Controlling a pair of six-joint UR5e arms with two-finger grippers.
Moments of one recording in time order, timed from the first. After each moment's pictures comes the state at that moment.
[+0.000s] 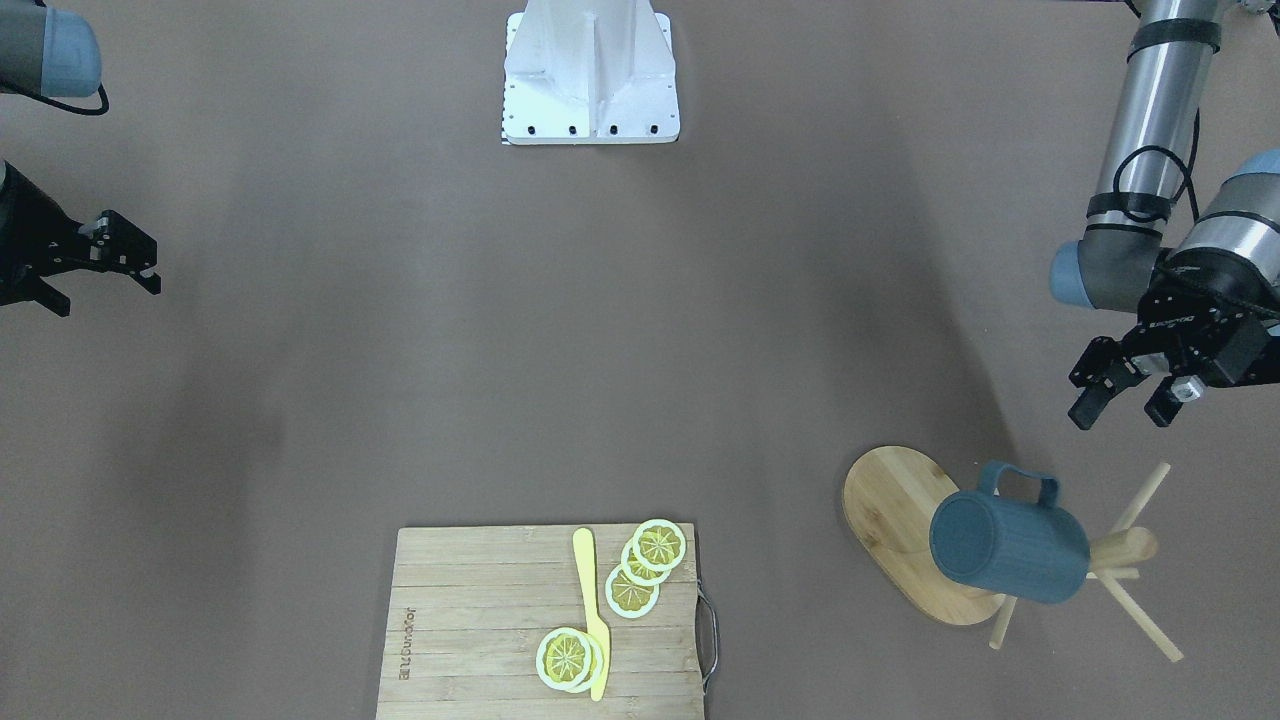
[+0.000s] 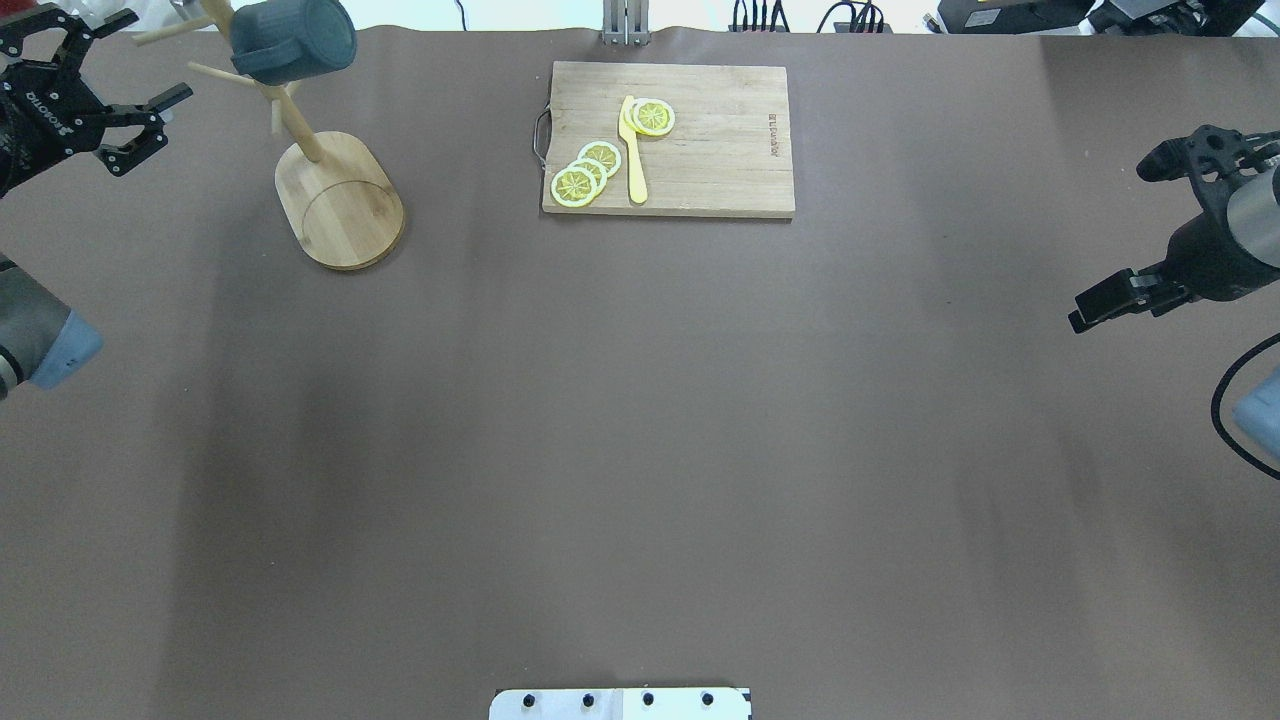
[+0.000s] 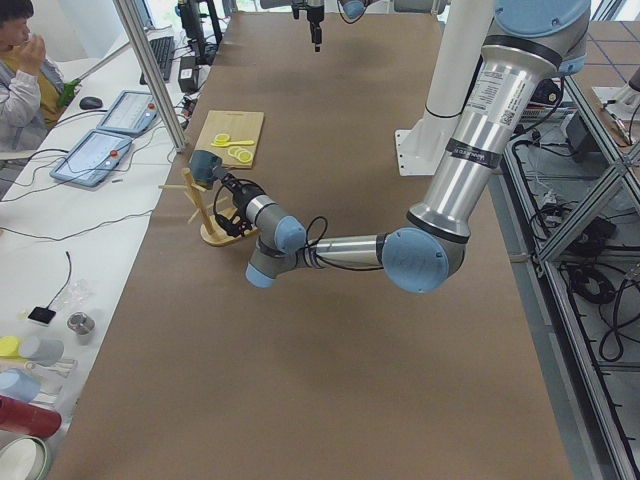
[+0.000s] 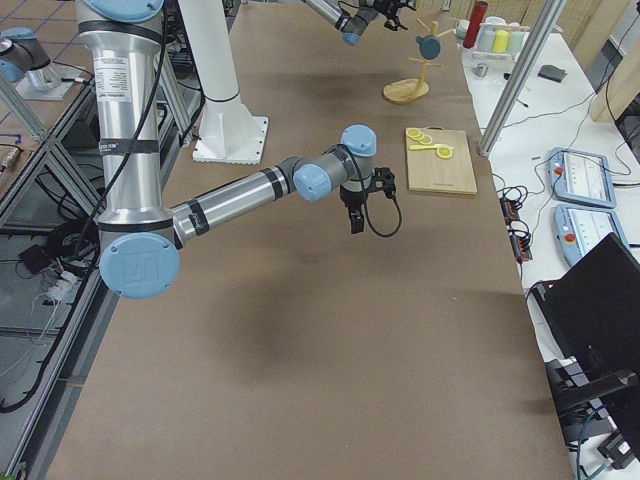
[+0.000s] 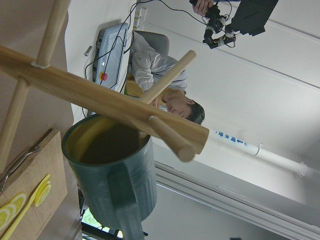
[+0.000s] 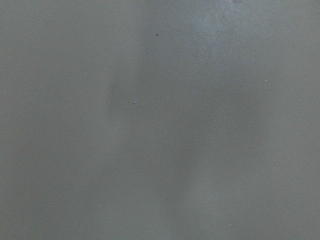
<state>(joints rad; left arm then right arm) -1.05 -1.93 -1.03 -3.80 -1.71 -2.51 1.05 -1.54 1.94 -1.44 2.26 0.51</state>
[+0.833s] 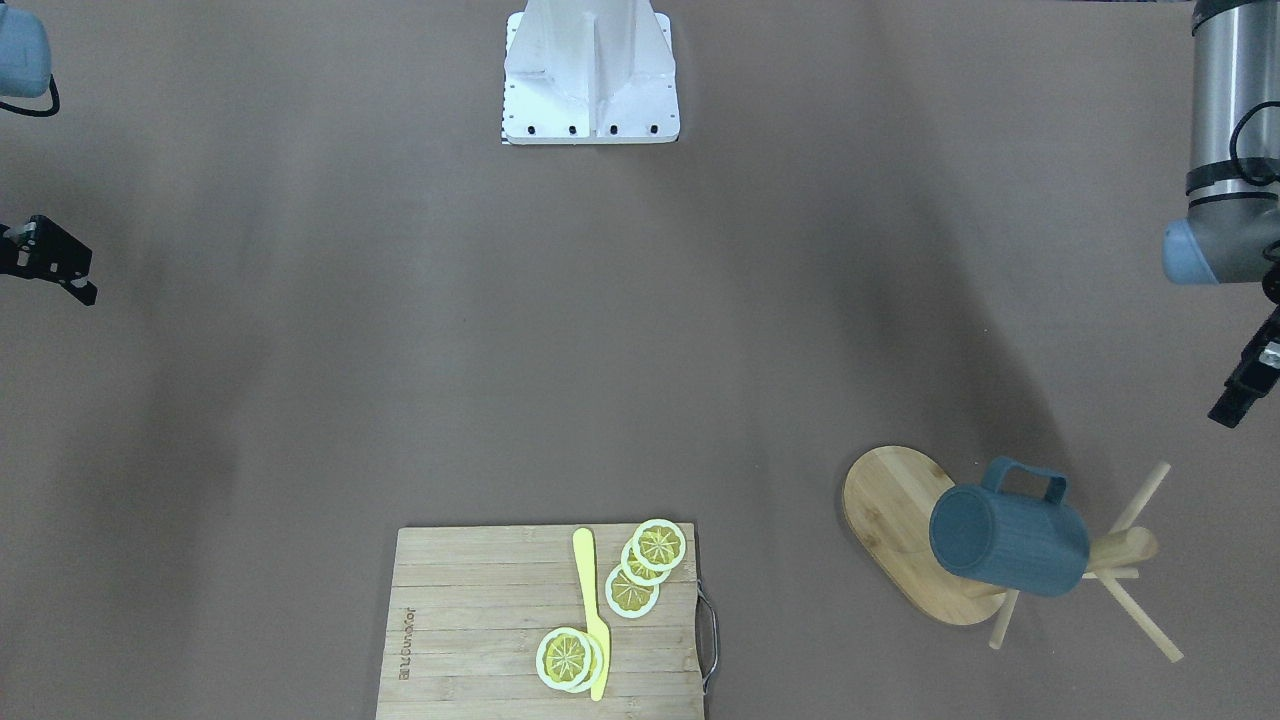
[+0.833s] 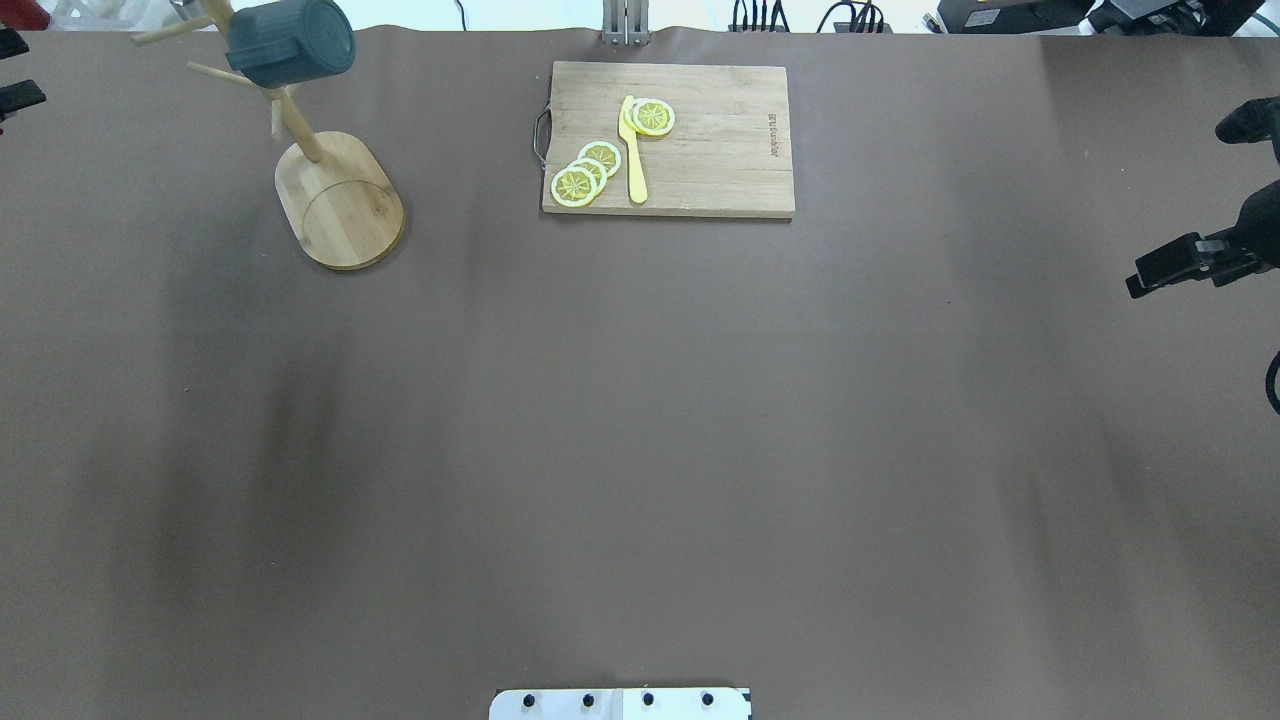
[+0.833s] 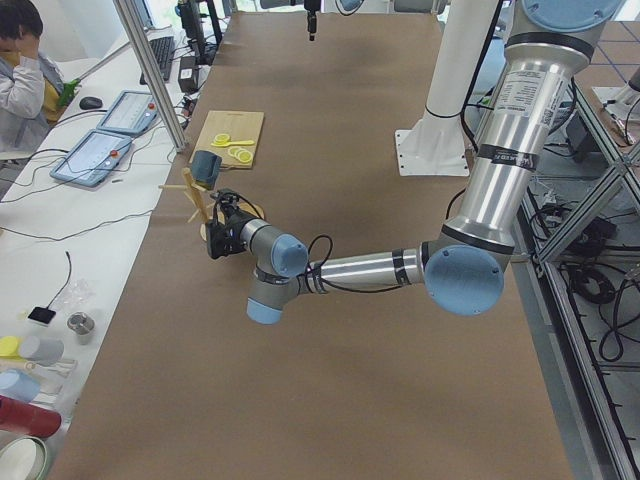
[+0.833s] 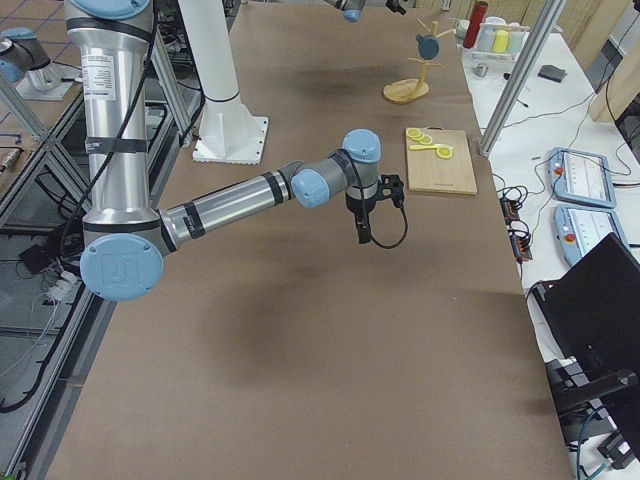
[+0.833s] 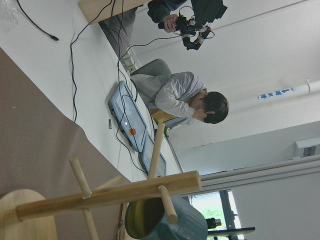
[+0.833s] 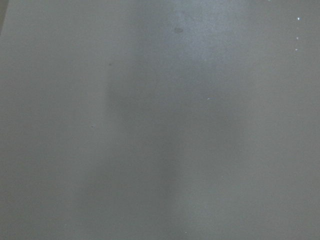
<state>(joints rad) -1.24 -1.80 -1.12 -3.57 -1.96 -1.71 1.16 -1.57 1.94 -1.43 2.24 0.50</state>
